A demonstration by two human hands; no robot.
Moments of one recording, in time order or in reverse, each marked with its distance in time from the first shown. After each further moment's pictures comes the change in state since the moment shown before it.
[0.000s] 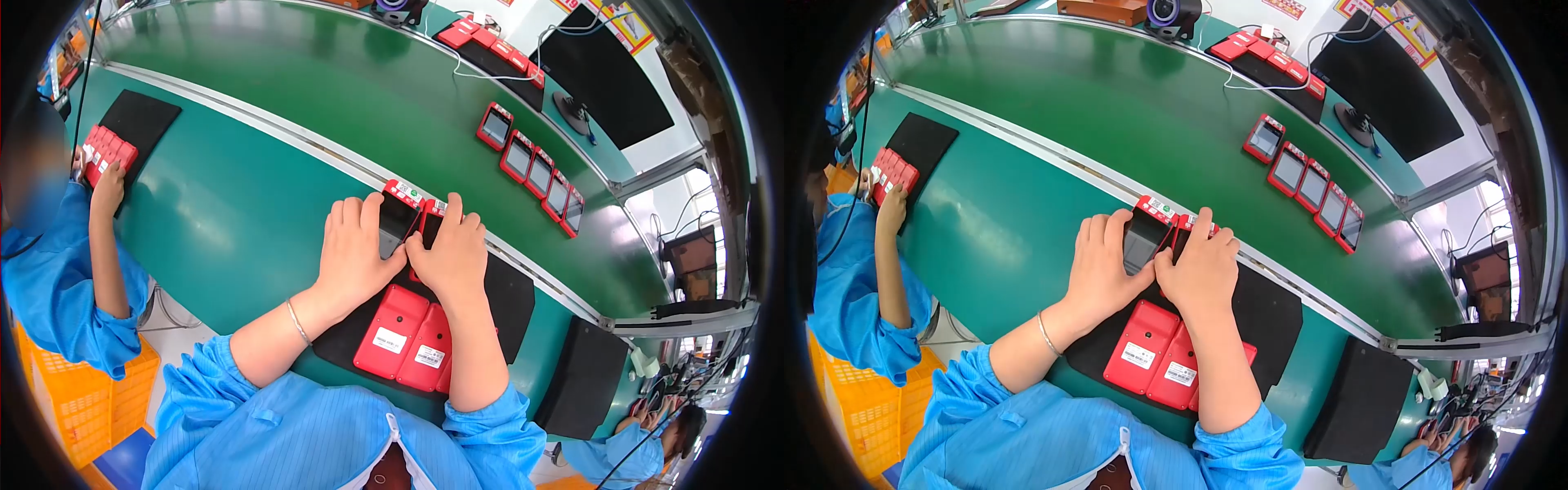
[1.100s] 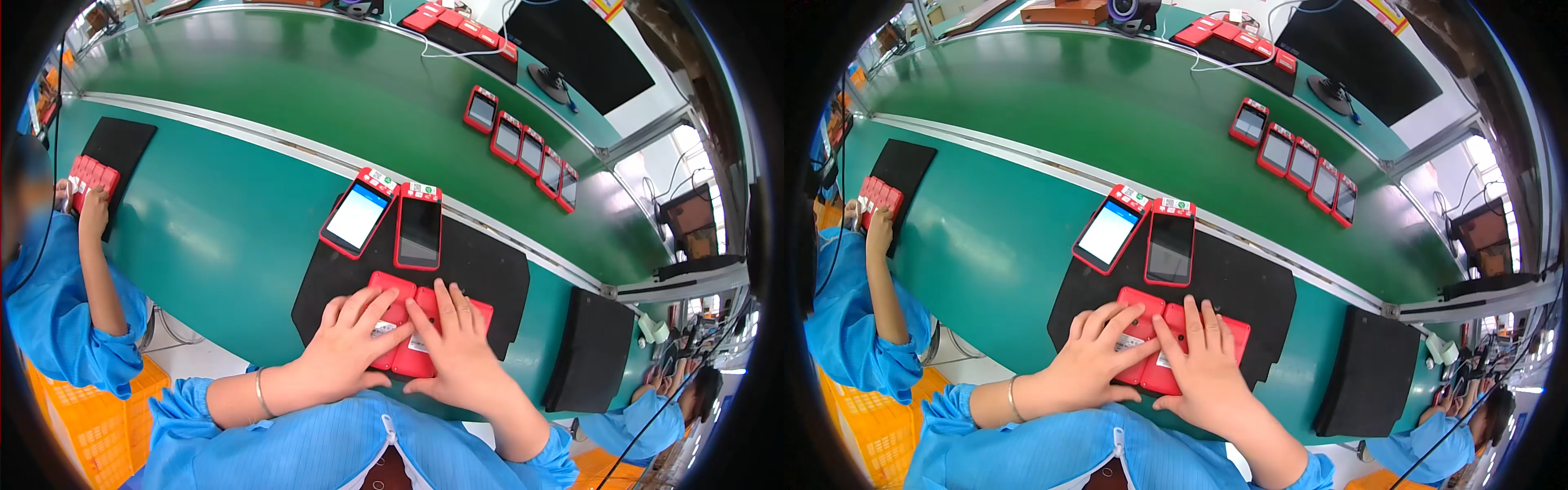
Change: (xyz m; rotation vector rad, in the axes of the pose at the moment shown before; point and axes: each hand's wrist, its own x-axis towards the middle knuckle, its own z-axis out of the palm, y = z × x) left_hand -0.078 0.039 -0.064 -0.114 -0.571 0.373; right_hand -0.125 0.027 -0.076 0.018 -0.389 -0.419
